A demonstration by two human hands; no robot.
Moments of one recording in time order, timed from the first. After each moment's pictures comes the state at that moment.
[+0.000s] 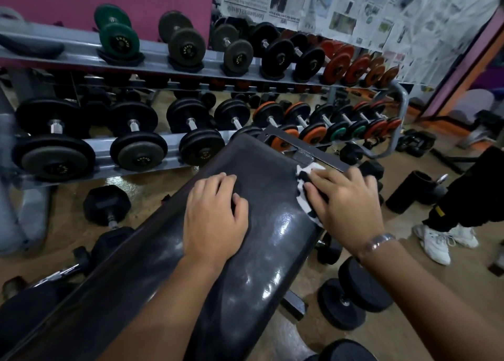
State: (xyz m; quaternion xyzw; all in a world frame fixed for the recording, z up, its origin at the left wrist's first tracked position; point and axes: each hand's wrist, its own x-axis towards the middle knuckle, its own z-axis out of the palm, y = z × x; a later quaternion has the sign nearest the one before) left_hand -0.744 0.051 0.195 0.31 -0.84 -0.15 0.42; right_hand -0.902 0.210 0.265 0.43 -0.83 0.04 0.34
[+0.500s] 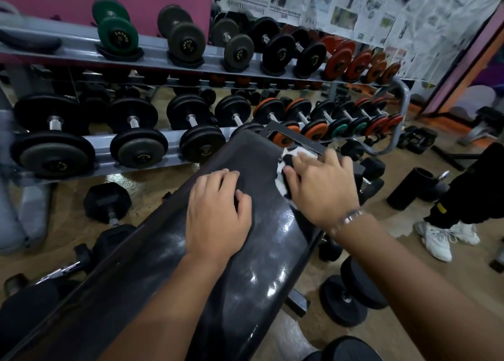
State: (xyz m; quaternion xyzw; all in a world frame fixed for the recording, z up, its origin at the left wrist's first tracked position) left_hand -0.745 0.052 0.196 0.31 -0.84 -0.16 0.43; right_hand -0.883 0.160 0.276 0.42 -0.86 -0.03 0.29
